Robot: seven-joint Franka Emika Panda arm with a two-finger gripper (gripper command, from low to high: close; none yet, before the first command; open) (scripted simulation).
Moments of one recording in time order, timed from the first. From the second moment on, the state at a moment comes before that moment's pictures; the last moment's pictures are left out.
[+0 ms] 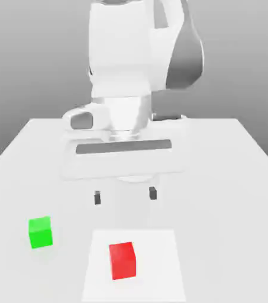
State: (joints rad) arm 0.06 -0.05 -0.10 -2.60 0.04 2.68 0.55
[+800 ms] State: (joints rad) arm 0.01 0.09 -0.10 -2.66 0.01 2.75 0.47
